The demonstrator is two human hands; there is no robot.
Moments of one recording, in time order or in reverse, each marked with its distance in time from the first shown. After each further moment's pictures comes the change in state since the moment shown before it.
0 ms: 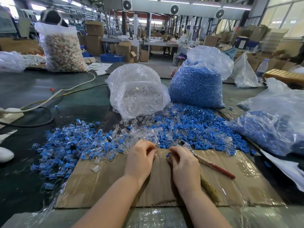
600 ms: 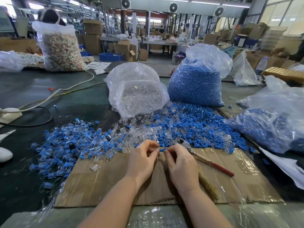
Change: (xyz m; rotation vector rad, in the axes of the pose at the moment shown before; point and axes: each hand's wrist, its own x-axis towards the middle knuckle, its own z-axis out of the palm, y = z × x) left_hand -0.008 0.006 0.003 -0.355 -0.100 -0.173; right_hand -0.002 0.000 0.000 0.029 -0.028 -0.051
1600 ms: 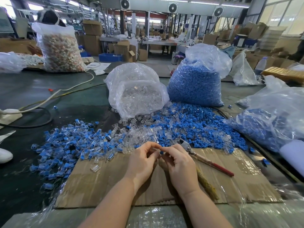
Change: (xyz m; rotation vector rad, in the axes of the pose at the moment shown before) left_hand -0.004 0.004 -0.004 -0.094 -0.076 -0.028; right_hand -0.001 -0.004 -0.004 0.038 -0.050 -0.151
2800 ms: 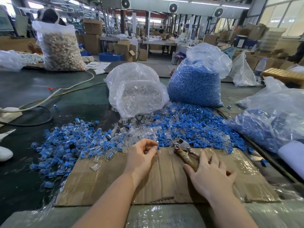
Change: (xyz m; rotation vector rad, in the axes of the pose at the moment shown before) left_hand 0.005 0.003 -0.001 -0.095 0.088 -0.027; right_hand -0.009 0.025 -0.050 -0.710 -0.459 0.674
